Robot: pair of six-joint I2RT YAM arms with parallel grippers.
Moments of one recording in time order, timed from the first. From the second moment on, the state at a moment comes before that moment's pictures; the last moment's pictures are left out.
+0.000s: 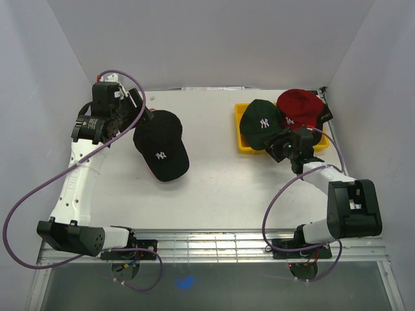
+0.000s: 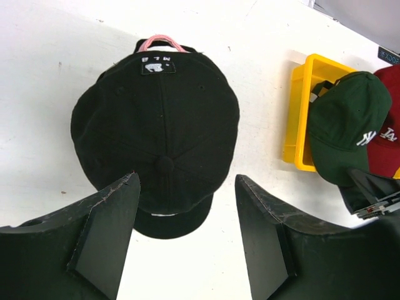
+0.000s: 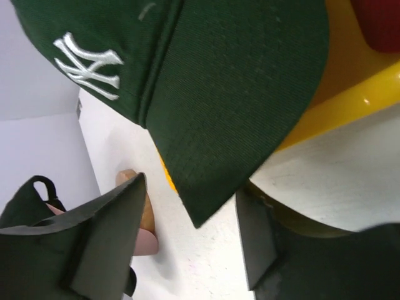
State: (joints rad) left arm -0.16 1.30 1.57 -0.87 0.01 -0.50; right arm 0.10 1.41 0.64 0.22 -0.24 1.04
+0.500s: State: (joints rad) left arm -0.16 1.30 1.57 -0.87 -0.02 -0.50; right arm 0.10 1.40 0.74 0.39 -0.26 1.09
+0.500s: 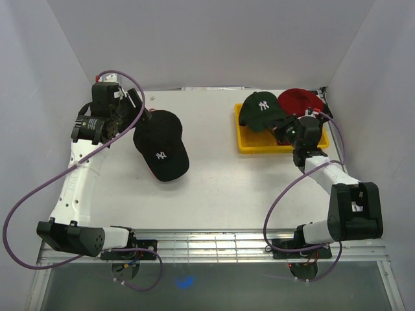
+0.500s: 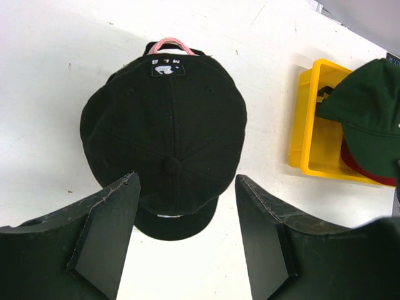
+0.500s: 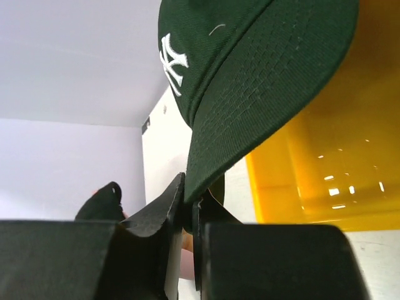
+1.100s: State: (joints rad) left arm -0.16 1.30 1.77 -0.91 -0.03 -0.56; right arm 0.49 1.29 1.05 0.41 0.00 1.09
